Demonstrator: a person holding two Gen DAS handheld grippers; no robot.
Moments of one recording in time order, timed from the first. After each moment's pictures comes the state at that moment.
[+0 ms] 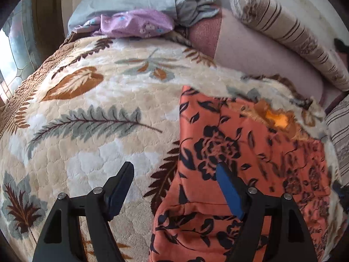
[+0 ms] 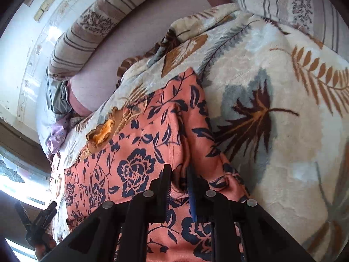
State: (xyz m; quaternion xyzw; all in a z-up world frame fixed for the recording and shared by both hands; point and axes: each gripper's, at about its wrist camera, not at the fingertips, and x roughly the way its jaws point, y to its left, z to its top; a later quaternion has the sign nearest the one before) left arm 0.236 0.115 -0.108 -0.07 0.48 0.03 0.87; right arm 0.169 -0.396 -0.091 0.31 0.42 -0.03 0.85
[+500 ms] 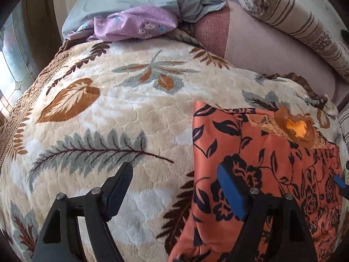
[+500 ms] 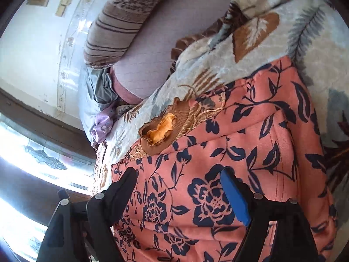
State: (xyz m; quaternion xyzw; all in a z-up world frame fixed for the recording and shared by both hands) left arm 0.290 0.125 -0.113 -0.05 0.49 0.03 0.87; right arm 0.262 -0.359 -0.130 0.38 0.45 0.14 0.79
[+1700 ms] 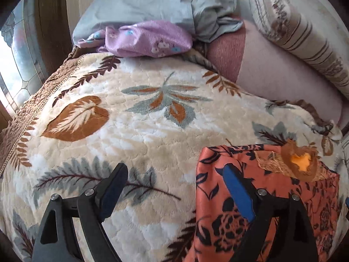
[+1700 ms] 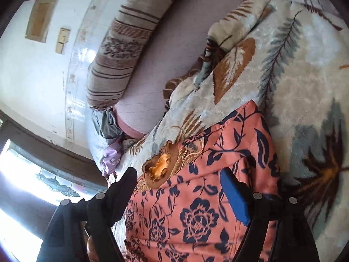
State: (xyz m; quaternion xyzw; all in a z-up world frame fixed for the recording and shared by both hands) left arm 0.286 0.143 -0.073 -0.08 0.43 0.05 0.90; right arm 0.222 -0.415 -0.082 0.42 0.37 0.14 0.82
